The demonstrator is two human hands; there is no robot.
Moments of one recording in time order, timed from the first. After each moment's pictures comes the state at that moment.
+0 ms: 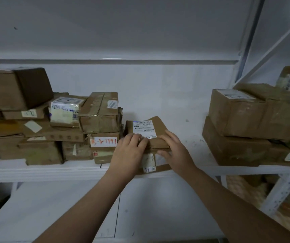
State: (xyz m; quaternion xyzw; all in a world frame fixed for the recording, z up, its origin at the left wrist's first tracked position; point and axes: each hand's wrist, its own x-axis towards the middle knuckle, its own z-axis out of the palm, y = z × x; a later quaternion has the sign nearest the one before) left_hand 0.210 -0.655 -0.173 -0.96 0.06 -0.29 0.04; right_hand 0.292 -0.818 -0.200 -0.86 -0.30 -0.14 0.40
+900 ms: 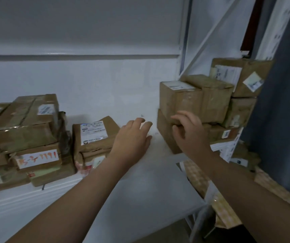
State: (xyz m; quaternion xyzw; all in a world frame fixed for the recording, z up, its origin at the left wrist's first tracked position) left_hand 0.278 -0.762 -0.149 -0.93 0.21 -0.29 -0.07; right_hand 0.274 -0.953 -0.148 -0.87 -0.15 -0.38 0.25
